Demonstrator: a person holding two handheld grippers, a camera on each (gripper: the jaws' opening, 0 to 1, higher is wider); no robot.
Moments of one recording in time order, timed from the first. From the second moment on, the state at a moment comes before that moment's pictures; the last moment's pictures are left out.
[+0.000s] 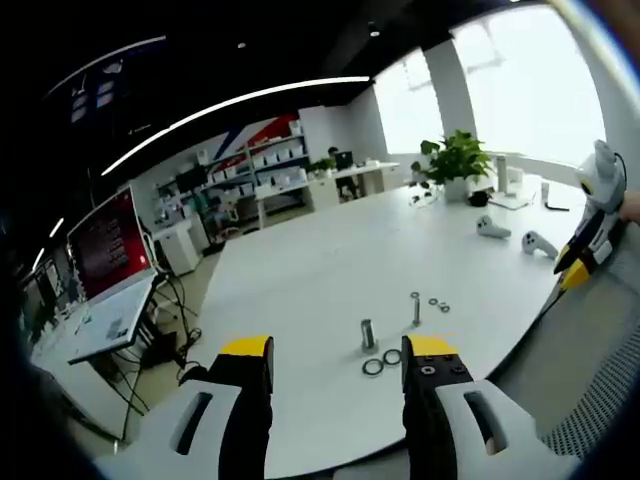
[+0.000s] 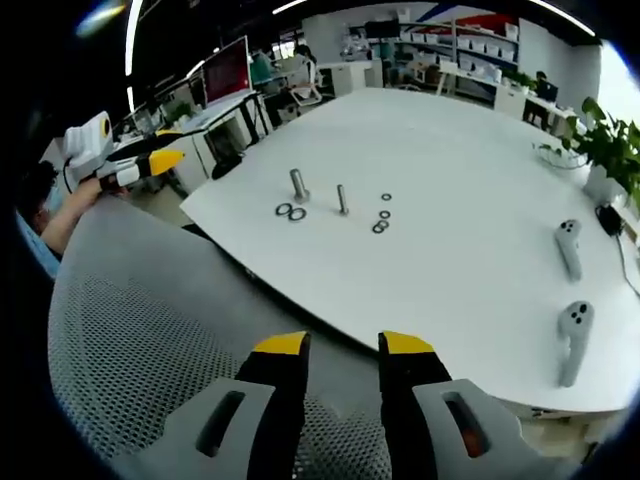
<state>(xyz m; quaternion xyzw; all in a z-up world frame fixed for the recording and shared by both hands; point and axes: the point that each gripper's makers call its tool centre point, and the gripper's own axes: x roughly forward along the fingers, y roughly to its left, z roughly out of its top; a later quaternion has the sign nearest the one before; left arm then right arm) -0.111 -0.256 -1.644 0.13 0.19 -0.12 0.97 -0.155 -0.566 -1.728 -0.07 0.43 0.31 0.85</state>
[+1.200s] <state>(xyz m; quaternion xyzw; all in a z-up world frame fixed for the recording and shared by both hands) -0.114 -0.260 -1.649 0.11 0.20 -0.13 0.96 -0.159 -0.560 -1.729 -0.07 0.43 0.33 0.84</state>
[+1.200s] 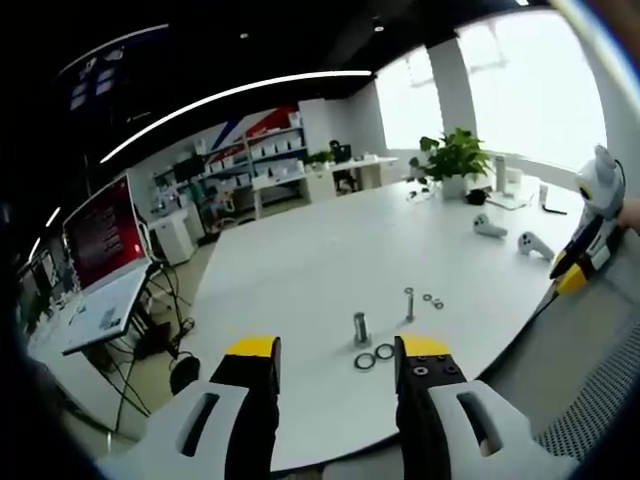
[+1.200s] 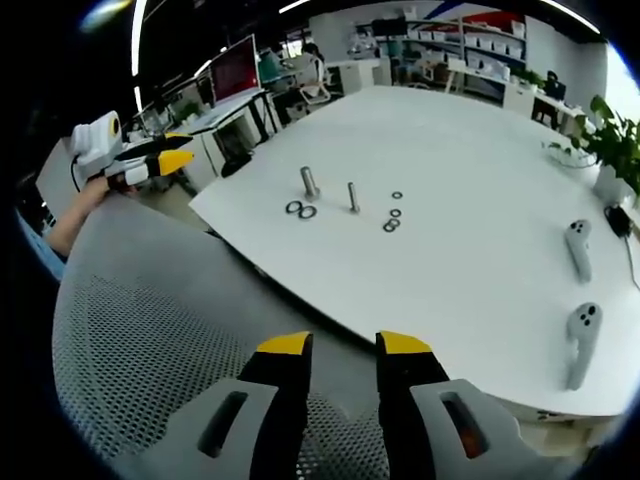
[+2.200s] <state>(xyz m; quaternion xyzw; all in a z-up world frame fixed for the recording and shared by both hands) -0.116 -0.263 -1.657 0.12 0.23 -0.14 0.96 -0.163 -0.557 -1.731 -0.07 0.44 0.34 0.83</state>
